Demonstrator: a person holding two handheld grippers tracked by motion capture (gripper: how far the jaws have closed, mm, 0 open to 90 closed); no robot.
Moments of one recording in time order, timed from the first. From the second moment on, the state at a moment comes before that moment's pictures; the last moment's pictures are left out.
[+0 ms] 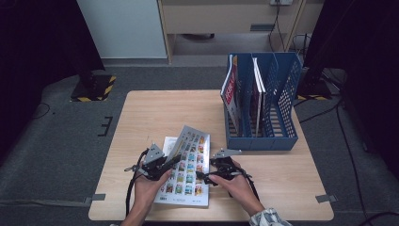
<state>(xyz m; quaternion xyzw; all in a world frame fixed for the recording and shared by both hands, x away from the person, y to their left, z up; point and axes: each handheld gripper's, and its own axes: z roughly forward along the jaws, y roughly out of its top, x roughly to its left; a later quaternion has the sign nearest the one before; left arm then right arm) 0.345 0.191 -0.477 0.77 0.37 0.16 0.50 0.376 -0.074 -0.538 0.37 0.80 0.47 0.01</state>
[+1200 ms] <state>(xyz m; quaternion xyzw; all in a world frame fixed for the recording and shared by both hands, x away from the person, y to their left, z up) 0.367 0.264 -0.512 0.81 0.42 0.13 0.39 0.375 -0.067 -0.540 0.37 0.80 0.47 -0.01</state>
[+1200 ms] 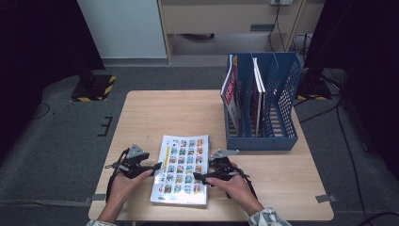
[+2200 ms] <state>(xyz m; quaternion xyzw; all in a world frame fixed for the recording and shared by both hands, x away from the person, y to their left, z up) 0.372 0.254 -0.526 0.81 0.42 0.06 0.40 0.397 -0.056 -0.535 0.39 0.80 0.46 -0.02</state>
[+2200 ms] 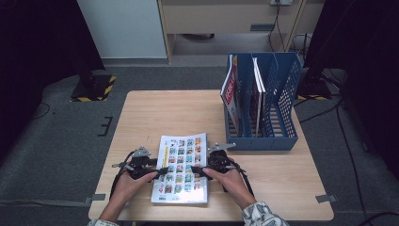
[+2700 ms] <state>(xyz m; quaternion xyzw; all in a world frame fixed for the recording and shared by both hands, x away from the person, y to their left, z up) 0.371 0.255 -0.528 0.81 0.43 0.06 0.41 0.415 -0.042 -0.510 0.39 0.80 0.45 -0.02</state>
